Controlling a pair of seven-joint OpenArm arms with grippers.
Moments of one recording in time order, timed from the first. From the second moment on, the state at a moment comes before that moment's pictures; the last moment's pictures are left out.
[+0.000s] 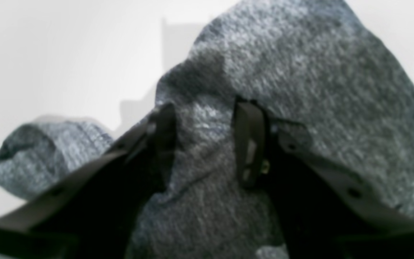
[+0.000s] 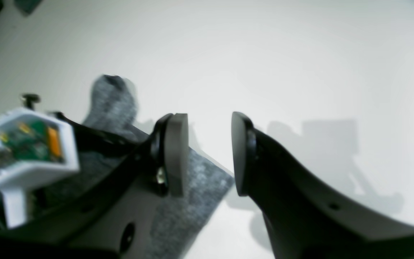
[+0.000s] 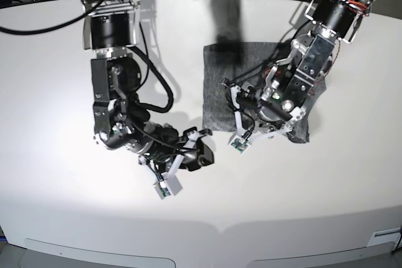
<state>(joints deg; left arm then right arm) -13.4 -9.7 31.0 82.0 -9.3 -8.0 55.9 15.5 1.8 -1.7 79.4 25.4 34.6 -46.9</state>
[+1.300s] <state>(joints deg) -6.8 -1.2 30.8 97.9 -17.8 -16.9 75.2 13.3 15.1 -0.3 79.4 25.5 34.6 -51.1</state>
